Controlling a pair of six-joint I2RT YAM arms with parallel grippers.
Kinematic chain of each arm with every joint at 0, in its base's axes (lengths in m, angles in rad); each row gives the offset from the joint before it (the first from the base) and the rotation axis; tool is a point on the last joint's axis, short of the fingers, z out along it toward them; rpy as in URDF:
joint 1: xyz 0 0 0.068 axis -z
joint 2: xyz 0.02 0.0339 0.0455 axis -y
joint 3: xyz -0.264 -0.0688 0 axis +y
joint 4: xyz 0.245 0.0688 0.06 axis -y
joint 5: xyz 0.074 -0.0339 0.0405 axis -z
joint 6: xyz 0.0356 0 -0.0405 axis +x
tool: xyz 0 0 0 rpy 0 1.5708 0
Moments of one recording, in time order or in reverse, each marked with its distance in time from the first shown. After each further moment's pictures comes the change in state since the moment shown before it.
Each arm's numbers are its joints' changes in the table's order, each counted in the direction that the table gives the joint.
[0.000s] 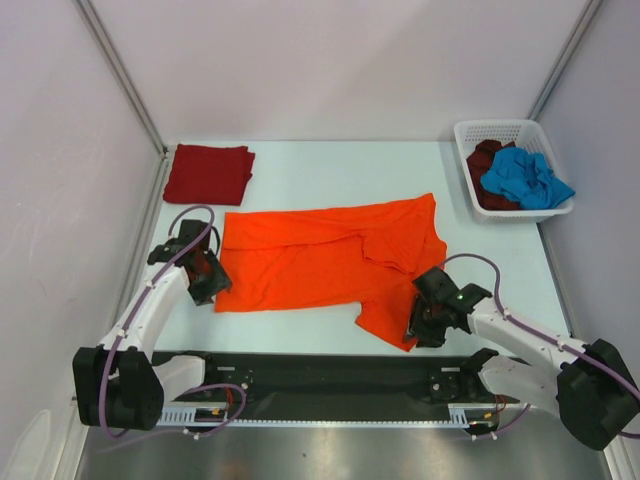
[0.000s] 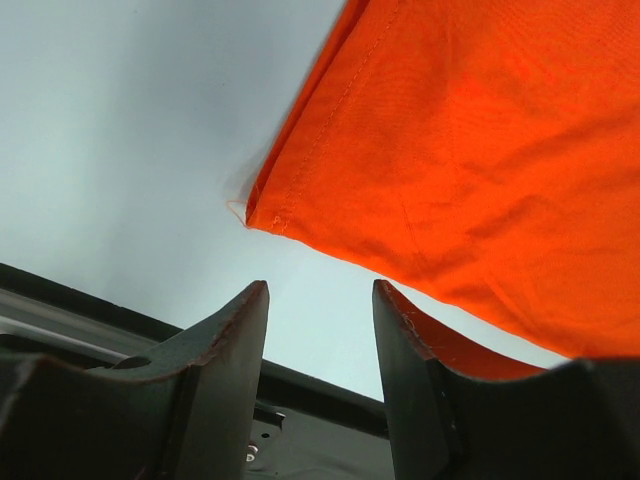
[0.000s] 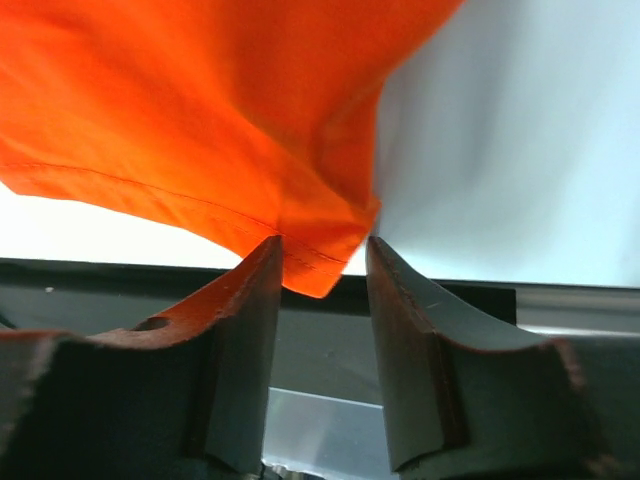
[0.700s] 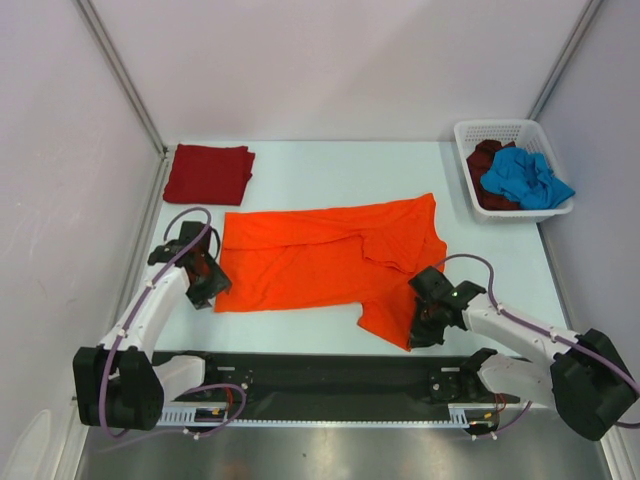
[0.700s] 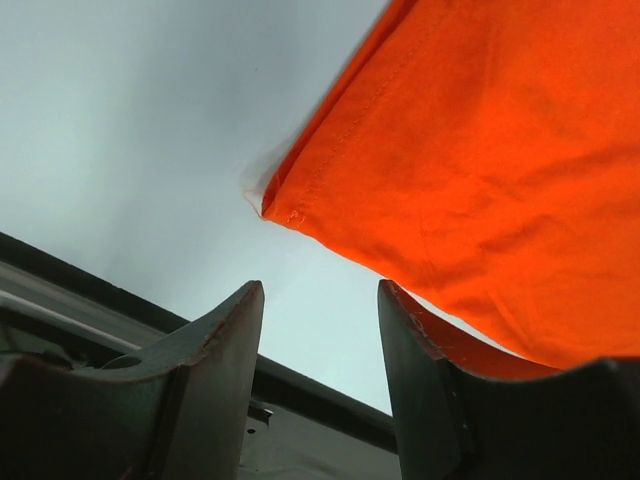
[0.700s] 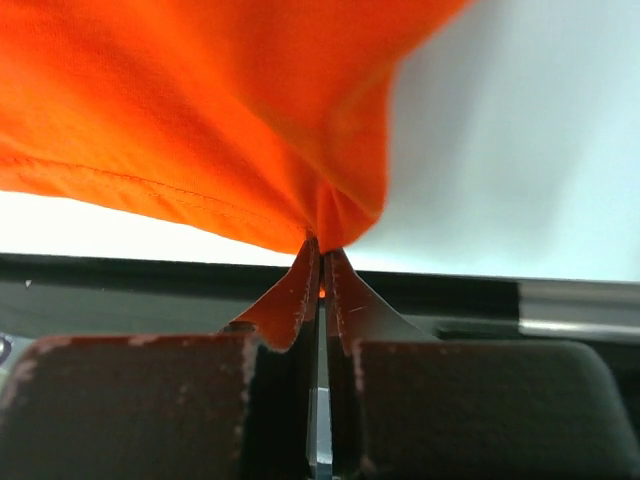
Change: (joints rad) left arm -0.001 0.000 0.004 -0.026 -0.036 -0.081; right arm -0.021 -0.057 -0.011 -0.007 -0.031 -0.006
